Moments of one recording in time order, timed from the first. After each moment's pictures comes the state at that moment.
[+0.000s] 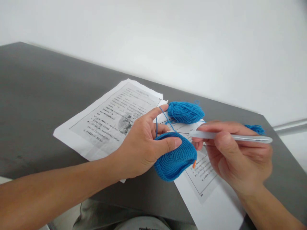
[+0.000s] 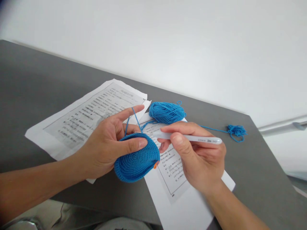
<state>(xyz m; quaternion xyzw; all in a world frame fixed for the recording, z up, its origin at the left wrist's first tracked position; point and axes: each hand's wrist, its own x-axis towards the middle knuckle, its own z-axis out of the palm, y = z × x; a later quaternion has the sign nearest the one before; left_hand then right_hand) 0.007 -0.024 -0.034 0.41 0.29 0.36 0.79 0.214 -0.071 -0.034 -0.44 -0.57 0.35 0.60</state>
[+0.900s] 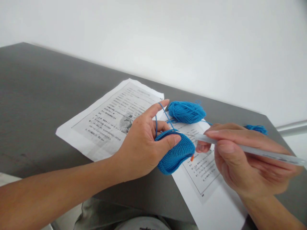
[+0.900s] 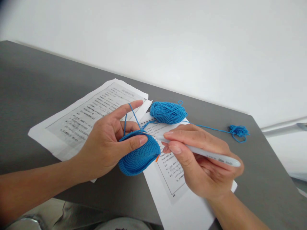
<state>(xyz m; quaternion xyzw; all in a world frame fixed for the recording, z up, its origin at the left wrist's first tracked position) 0.009 -0.022 -0.022 0.52 0.38 0.39 0.66 0.218 -0.073 -0.038 -0.41 -0.66 0.15 0.61</state>
